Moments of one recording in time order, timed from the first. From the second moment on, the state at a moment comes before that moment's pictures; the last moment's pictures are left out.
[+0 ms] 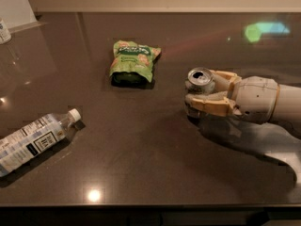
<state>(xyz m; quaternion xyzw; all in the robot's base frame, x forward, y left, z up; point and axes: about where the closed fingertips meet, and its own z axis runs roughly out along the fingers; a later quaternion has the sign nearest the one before) 0.490 -0.123 0.913 -0.44 0.60 0.29 0.60</state>
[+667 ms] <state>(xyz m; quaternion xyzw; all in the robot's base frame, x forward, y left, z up) 0.496 -0.129 0.908 -0.41 0.62 0.31 0.59</state>
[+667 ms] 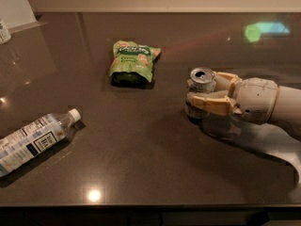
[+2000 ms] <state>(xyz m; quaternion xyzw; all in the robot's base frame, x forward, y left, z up) 0.500 -0.126 0.902 -0.39 0.61 0.34 0.60</state>
